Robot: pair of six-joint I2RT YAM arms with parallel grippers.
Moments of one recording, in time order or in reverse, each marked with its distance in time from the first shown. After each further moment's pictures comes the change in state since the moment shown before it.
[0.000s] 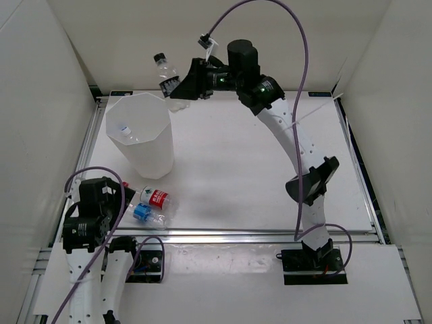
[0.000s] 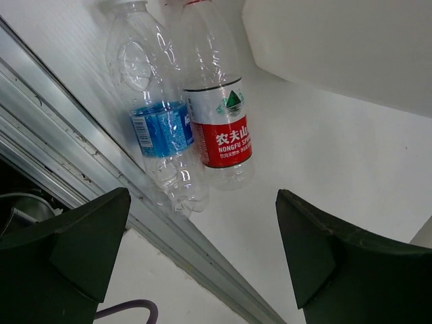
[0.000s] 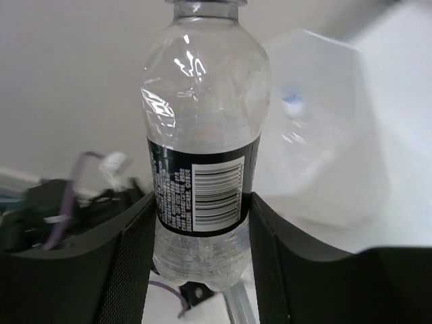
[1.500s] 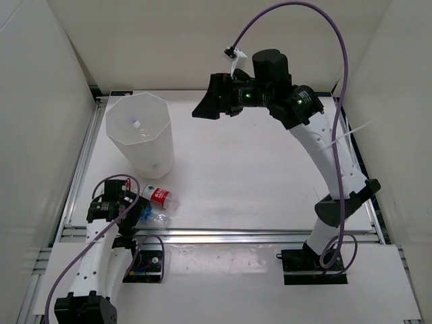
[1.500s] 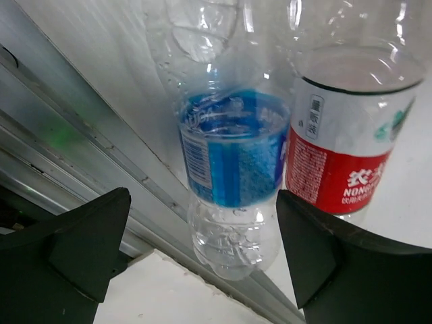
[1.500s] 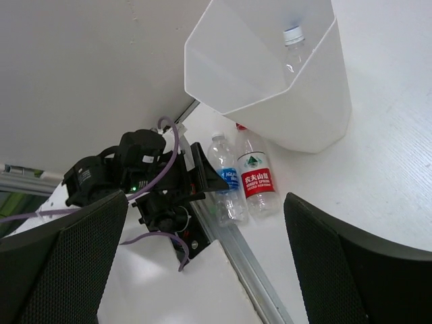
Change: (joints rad) left arm 0.000 0.185 -0.391 0.231 0.114 -0.036; right arm 0.040 -0.360 -0.266 -0.198 0.185 -0.103
